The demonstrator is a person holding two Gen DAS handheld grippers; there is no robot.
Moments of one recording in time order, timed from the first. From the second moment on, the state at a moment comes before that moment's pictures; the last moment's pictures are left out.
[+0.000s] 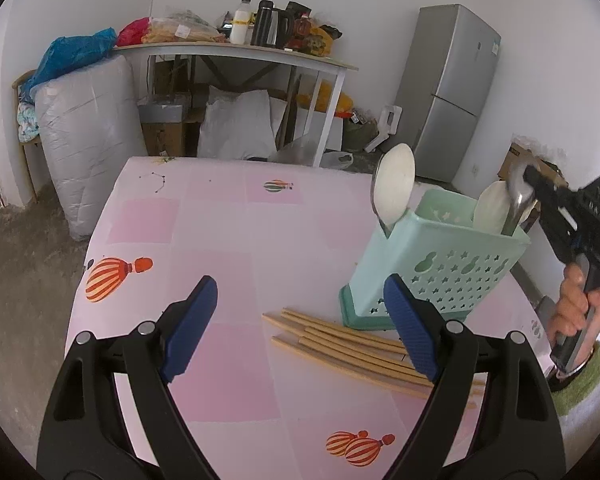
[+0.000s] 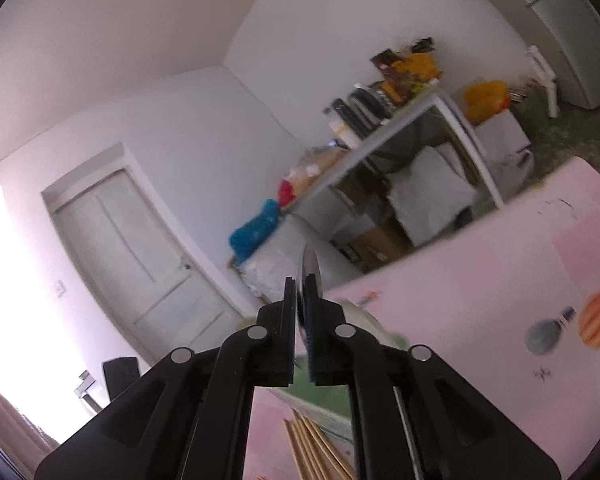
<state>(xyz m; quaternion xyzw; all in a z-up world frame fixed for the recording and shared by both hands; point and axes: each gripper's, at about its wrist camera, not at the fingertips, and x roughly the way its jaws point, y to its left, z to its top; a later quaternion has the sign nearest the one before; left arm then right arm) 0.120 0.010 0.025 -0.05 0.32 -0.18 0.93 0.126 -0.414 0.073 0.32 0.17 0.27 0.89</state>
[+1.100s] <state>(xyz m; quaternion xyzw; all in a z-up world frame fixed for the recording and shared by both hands) 0.103 -0.022 0.005 -0.02 0.36 -0.21 0.91 0.020 -0.406 0.041 0.28 0.25 0.15 0.91</state>
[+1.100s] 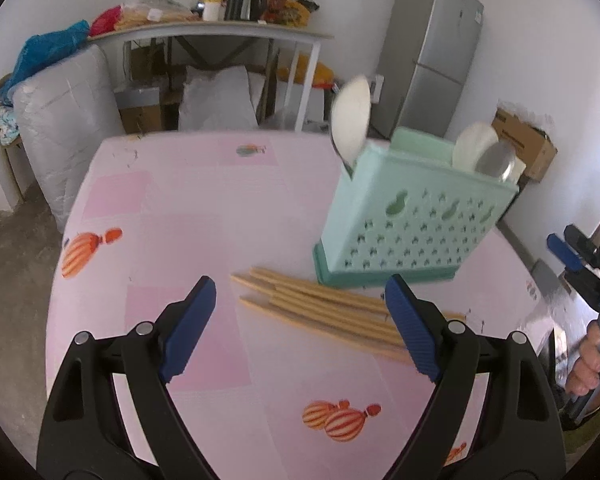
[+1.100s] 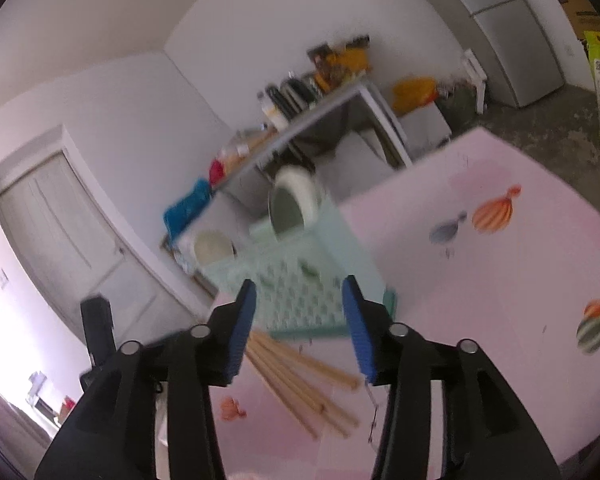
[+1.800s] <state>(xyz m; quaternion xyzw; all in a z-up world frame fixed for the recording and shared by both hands) 0.077 -0.058 -0.060 -0.08 0.46 -0.29 0.83 0.106 -0.362 -0.028 0.16 0.44 0.14 0.87</state>
